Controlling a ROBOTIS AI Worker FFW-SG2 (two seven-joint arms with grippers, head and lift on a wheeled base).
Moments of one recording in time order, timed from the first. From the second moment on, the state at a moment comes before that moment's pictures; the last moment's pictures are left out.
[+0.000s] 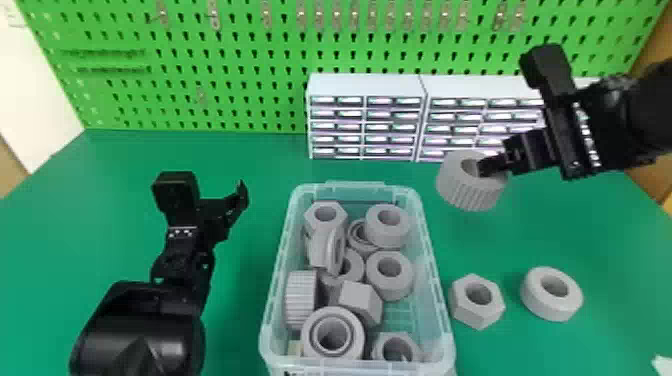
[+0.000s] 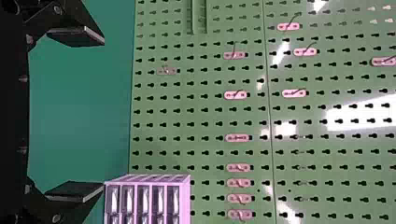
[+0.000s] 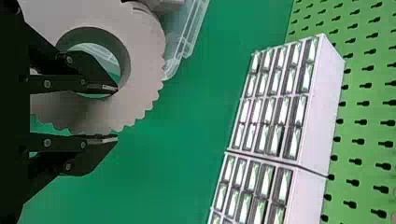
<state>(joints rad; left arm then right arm) -0.07 0.07 -0.04 -1.57 0.04 0.08 0.14 -0.70 -0.40 0.19 -1.71 -0.48 1.57 0.11</state>
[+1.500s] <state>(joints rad) -0.07 0.07 -0.04 -1.56 0.05 0.08 0.14 -0.53 -0.38 -0.02 -1.53 -0.35 1.51 0.11</state>
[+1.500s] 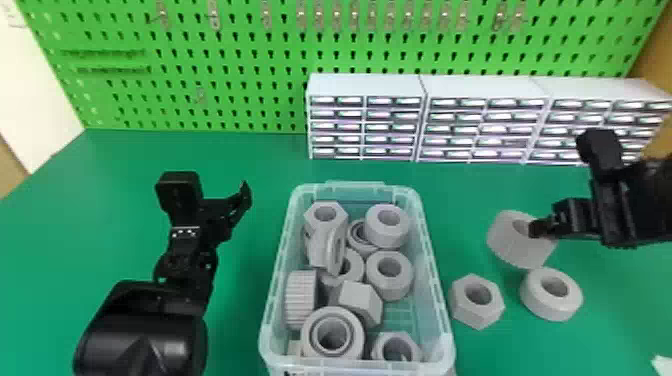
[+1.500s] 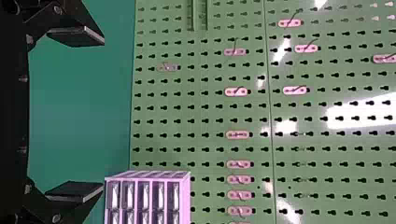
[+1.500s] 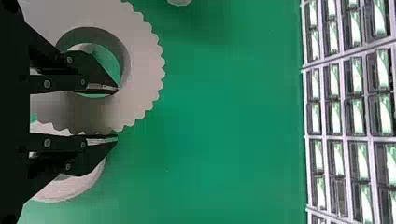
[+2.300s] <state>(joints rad) -0.07 0.07 -0.05 -1.56 0.05 0.08 0.14 -0.52 -0.33 -0.04 -1.38 -0.29 1.26 0.17</state>
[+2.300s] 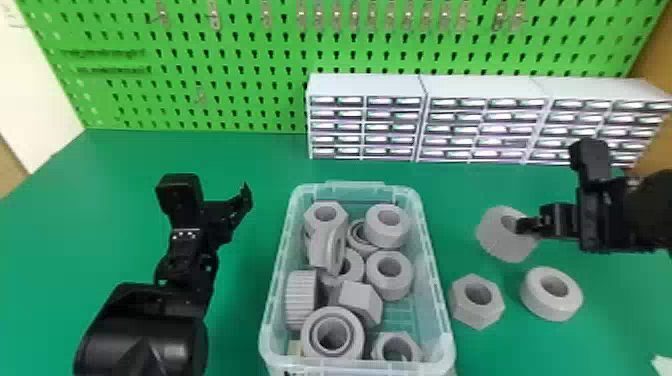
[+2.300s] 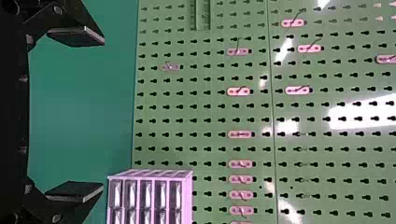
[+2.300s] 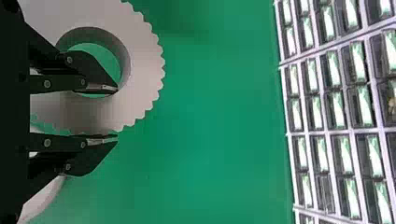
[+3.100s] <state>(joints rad) -0.07 0.07 -0.04 -1.56 0.06 0.08 0.14 -0.57 -0.24 0.02 -1.17 0.11 1.13 0.44</state>
